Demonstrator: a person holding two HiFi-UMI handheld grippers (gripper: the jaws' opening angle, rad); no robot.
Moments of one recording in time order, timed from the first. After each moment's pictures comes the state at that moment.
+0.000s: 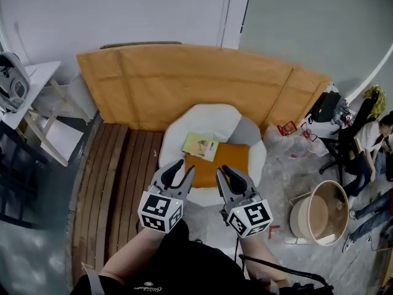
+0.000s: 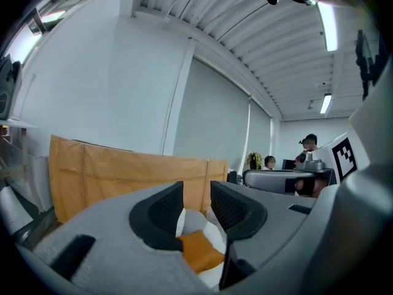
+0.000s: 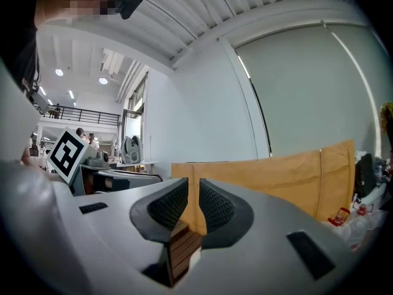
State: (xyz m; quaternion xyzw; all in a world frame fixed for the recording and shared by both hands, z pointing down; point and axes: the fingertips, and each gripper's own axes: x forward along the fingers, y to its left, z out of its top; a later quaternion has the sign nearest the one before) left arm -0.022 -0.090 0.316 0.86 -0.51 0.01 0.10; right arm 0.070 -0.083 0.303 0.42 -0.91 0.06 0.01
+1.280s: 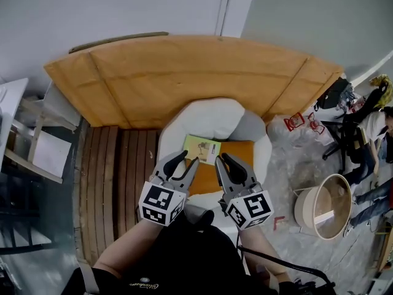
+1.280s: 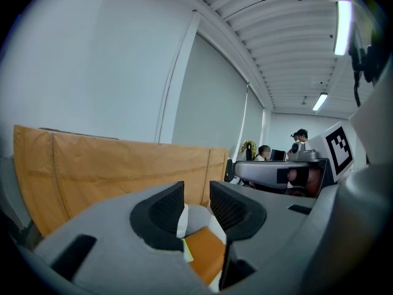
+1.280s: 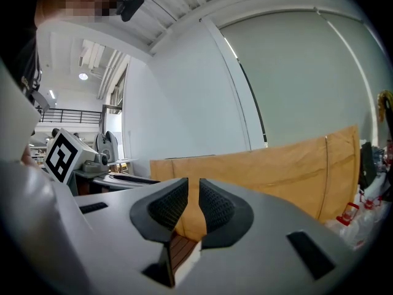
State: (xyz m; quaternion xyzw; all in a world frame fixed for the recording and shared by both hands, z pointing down) left arm -0.039 -0.304 0.362 0.89 -0.43 0.08 0.13; right arm 0.034 -0.299 0.338 0.46 -0.88 0.11 0.03
